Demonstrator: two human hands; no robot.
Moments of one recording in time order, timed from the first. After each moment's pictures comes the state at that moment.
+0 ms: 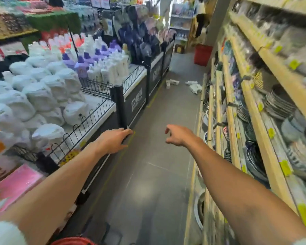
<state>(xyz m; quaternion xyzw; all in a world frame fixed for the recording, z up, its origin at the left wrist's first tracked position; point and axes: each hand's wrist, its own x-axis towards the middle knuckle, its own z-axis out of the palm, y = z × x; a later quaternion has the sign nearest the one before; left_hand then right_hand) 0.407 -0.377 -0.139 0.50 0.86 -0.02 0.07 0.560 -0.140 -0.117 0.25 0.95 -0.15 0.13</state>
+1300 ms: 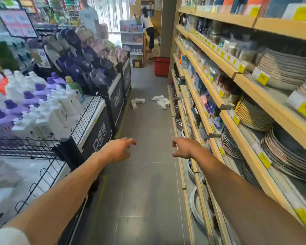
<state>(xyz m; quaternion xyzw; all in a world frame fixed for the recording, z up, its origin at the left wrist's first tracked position) 0.165 0.013 -0.132 0.61 0.79 0.00 0.10 0.407 0.200 -0.117 0.37 0.91 -0.13 0.13</state>
